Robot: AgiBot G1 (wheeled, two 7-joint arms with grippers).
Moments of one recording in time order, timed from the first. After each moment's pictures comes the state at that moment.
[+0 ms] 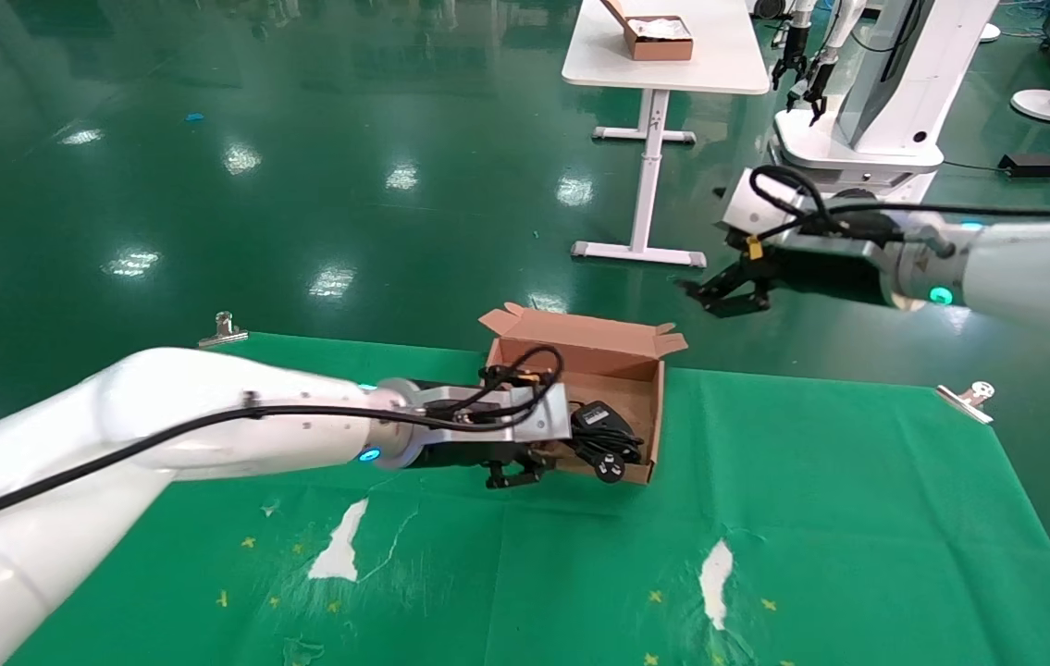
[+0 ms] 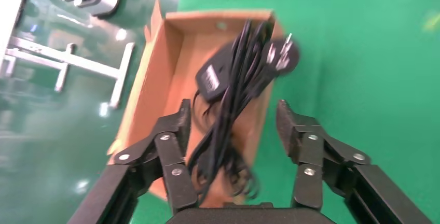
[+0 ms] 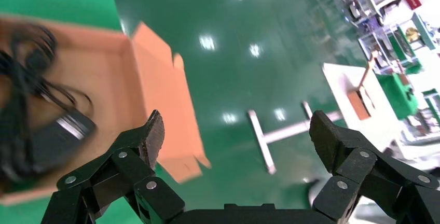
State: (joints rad) left arm -1.64 1.29 1.07 -0.67 1.42 0.83 0.05; right arm 1.83 -1.16 -0.60 0.13 -1.31 -0.93 -0.62
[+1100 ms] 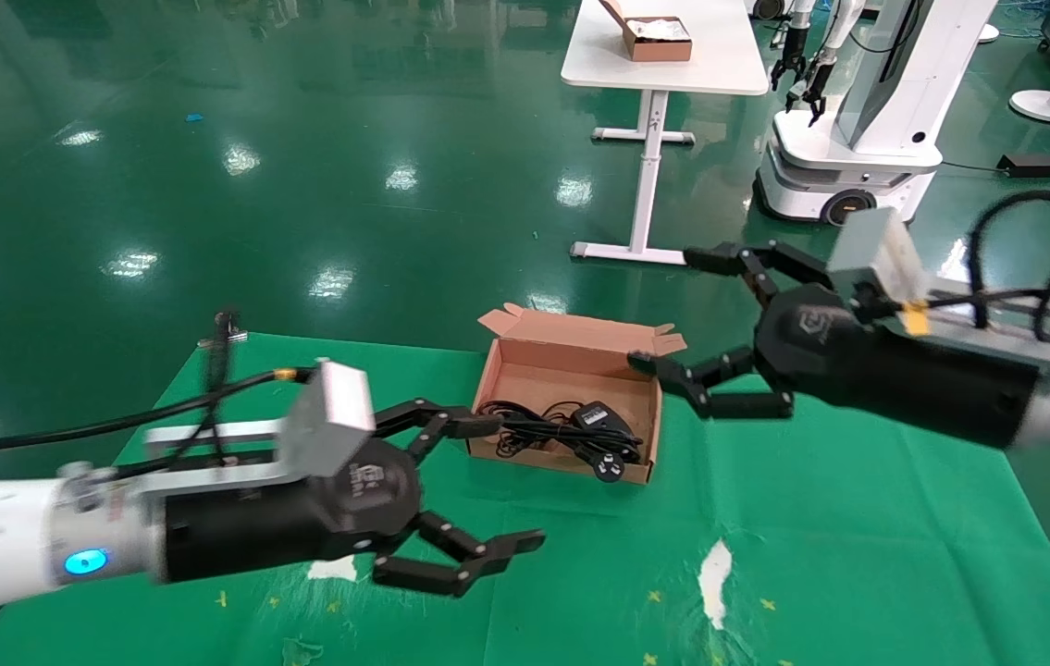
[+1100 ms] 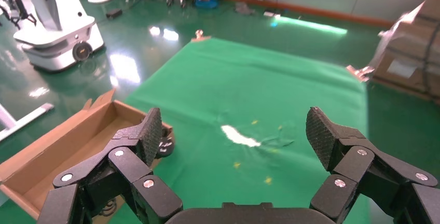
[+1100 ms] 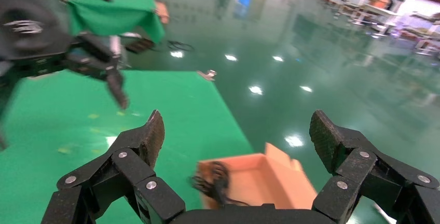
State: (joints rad) left arm -1.29 0.87 0.58 -1.05 0.99 1.24 -0.10; right arm 1.38 -0.83 -0.41 0.81 -0.97 -1.27 -0.14
